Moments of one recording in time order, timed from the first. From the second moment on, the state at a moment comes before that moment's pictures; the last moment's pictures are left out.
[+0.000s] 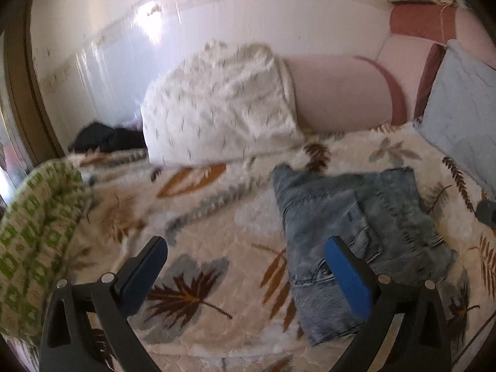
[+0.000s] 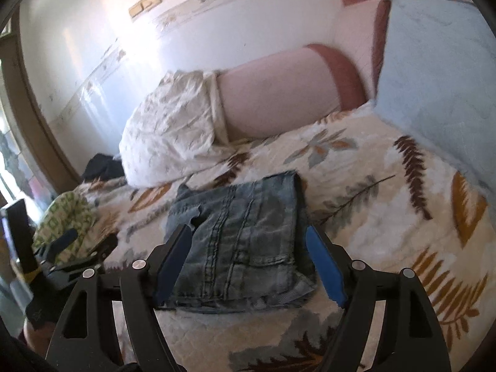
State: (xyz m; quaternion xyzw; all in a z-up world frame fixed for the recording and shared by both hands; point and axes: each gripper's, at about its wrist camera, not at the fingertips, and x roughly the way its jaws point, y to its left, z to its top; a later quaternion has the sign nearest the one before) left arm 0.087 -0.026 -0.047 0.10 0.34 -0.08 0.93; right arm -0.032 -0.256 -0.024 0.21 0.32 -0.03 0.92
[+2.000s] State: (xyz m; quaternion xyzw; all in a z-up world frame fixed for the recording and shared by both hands) left arm 0.159 -0.012 -0.127 -0.10 0.48 -0.24 0.84; right arm 0.037 -0.340 -0.110 0.35 0.46 0.02 0.81
